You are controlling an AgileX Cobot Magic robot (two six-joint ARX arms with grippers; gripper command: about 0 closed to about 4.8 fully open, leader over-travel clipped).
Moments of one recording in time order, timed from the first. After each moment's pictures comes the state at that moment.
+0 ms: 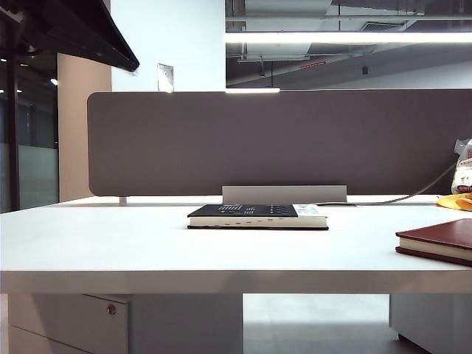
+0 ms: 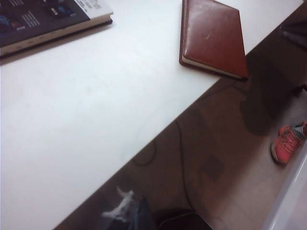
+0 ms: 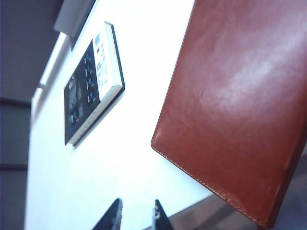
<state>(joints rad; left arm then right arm) -0.40 1.09 0.95 -0.54 0.52 0.07 -0.26 0.77 0.44 -0.22 -0.52 0.82</state>
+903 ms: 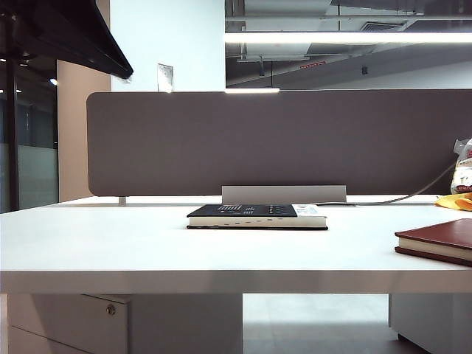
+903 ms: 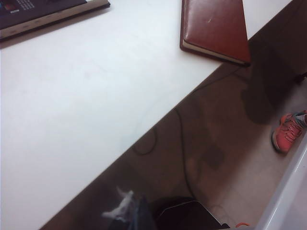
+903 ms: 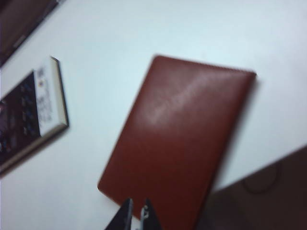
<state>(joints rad) -0.40 1.09 0.95 -0.58 0.52 0.10 -0.37 0.95 0.85 -0.62 -0.36 0.50</state>
